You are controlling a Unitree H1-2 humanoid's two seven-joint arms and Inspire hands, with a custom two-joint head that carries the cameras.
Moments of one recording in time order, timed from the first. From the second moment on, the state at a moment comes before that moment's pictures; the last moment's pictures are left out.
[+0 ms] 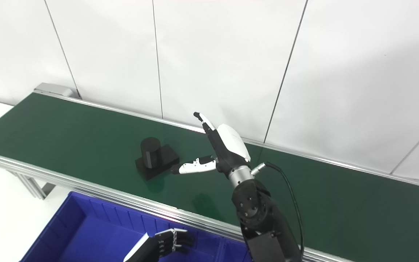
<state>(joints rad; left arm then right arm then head) 0.18 0.05 -0.20 0.30 -0.03 -0.43 -0.25 -0.57 0.02 0.39 0.24 -0.57 0.18 0.16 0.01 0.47</state>
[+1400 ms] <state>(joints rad) 0.18 0.02 -0.17 0.30 -0.01 -0.43 -0.30 -0.74 0.06 0.52 0.63 -0.59 0.10 0.10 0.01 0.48</state>
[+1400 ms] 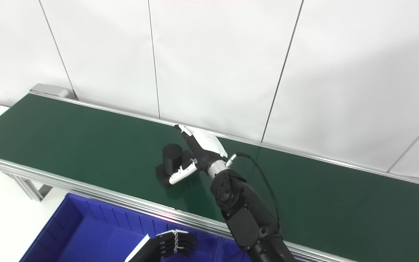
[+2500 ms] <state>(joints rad) 0.19 -0.02 -0.10 0.30 -0.04 -0.43 -0.38 -0.69 0.08 0.48 0.72 -0.56 0.06 -0.06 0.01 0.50</state>
